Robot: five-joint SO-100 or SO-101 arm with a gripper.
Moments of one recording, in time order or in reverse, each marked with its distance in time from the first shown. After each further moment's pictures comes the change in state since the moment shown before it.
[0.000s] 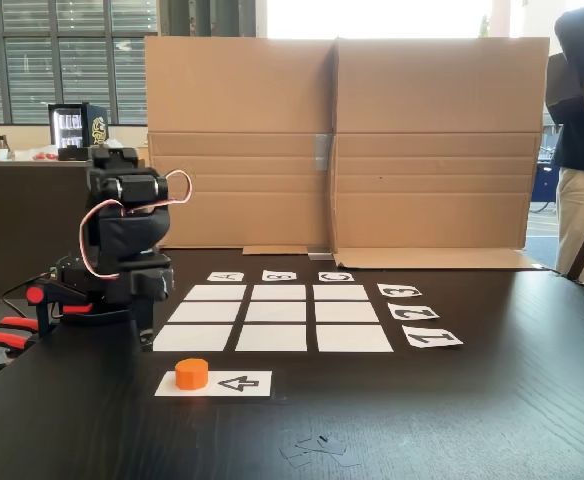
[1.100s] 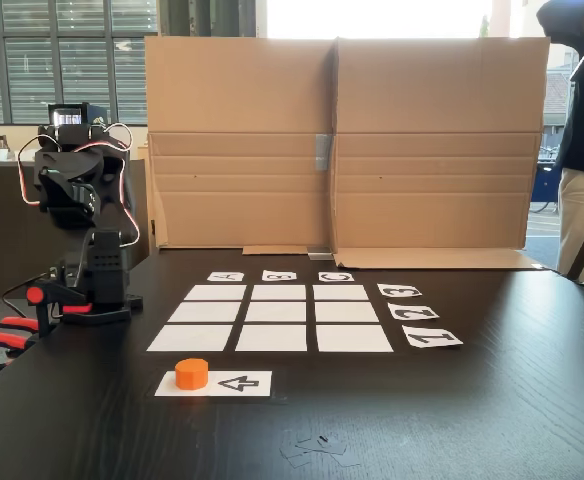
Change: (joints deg) arm 18.9 48.5 37.0 -5.7 -3.0
